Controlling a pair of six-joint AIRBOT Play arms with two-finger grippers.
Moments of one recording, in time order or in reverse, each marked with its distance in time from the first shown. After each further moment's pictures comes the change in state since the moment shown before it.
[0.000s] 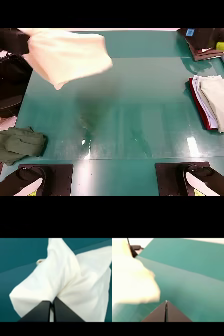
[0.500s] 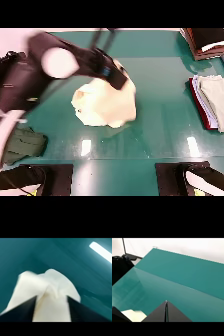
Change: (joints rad) left arm -0.381 -0.426 0.066 -0.204 0.089 0.082; right arm -0.081 -0.168 0.376 -0.008 0.160 0.024
